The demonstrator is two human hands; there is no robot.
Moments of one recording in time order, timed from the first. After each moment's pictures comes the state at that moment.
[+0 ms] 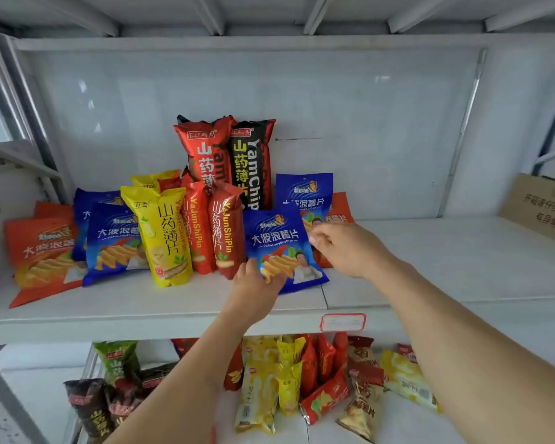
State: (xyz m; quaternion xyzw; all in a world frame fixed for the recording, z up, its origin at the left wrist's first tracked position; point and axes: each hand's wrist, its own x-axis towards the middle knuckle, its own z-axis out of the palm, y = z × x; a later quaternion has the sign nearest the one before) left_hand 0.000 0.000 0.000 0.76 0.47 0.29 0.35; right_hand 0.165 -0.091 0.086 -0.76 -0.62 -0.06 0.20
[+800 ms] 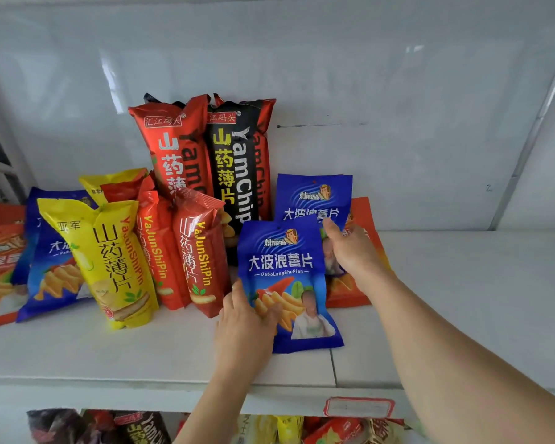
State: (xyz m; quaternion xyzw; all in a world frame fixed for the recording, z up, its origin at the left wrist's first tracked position) left_hand 0.062 0.061 -0.042 0.71 0.54 0.36 0.28; right_hand 0.266 0.060 0.034 -0.75 -0.37 0.20 0.52
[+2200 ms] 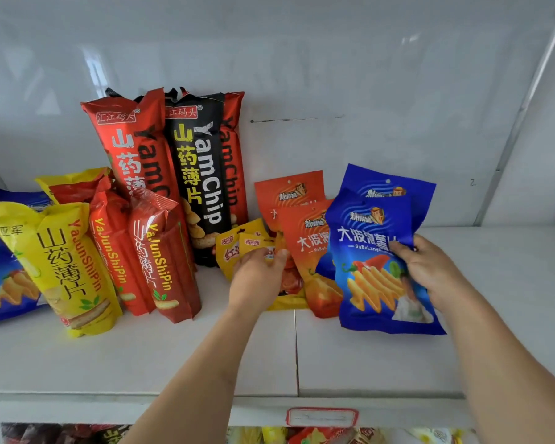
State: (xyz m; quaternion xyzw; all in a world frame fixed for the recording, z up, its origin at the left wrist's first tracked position) left_hand 0.154 0.111 -0.013 0.74 0.52 0.31 0.30; right_hand 0.396 -0.013 0.006 -0.70 -0.29 0.25 0.60
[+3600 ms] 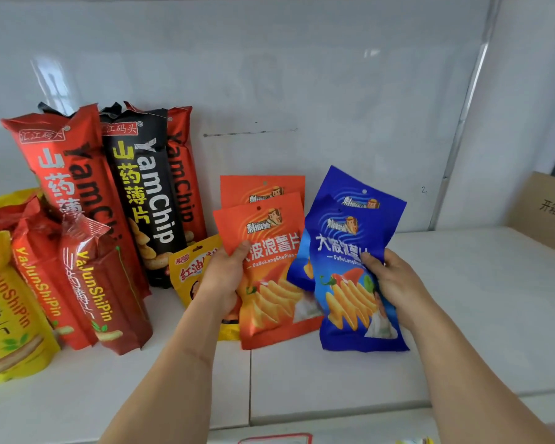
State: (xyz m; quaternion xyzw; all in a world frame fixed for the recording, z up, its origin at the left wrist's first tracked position) left_hand 0.202 0.137 0.005 0.51 0.39 0.42 0.64; right_hand 0.424 -0.027 -0.014 -0.64 -0.29 0.28 0.66
